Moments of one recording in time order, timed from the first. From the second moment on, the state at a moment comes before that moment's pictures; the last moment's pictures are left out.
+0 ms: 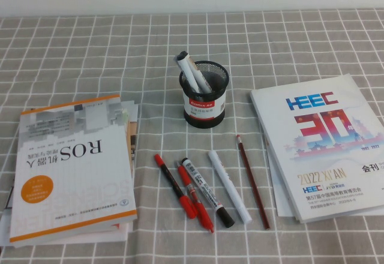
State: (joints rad) right arm 0.01 -0.01 0.01 0.82 0.19 -0.12; left arm -0.07 -0.02 0.03 -0.06 0.38 0.07
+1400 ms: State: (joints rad) right arm 0.67 1.39 -0.91 0.50 0.21 -0.29; left arm -0.07 -0.02 0.03 -0.06 0.38 0.07
